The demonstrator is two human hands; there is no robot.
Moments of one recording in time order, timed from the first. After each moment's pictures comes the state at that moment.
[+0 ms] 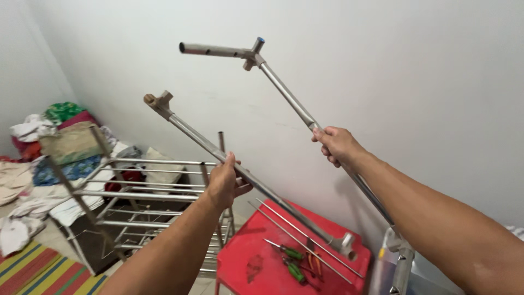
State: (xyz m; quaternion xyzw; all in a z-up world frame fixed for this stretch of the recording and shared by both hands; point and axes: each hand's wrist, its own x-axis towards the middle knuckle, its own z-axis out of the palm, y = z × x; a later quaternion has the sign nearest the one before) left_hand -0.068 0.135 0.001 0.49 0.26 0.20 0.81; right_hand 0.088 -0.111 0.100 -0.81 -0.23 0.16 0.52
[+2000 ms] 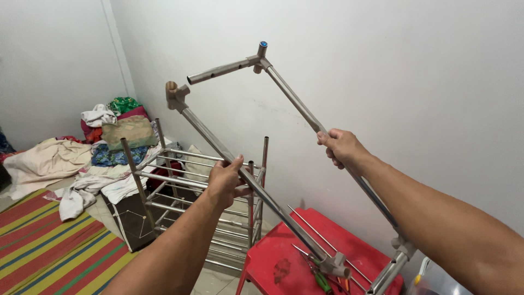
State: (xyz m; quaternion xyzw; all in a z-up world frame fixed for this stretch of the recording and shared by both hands) left_hand -0.206 0.178 0.039 0.51 0.28 0.29 0.76; right_hand 0.005 -0.030 0.128 -0.79 -0.33 0.16 0.49
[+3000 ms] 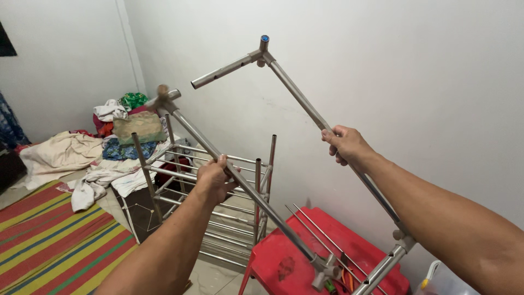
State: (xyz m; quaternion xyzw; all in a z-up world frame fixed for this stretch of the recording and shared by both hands) left_hand -0.231 0.212 0.025 0.41 0.28 0.35 0.79; right_hand 0.011 -0.018 0.127 -0.79 -0.35 0.15 0.48
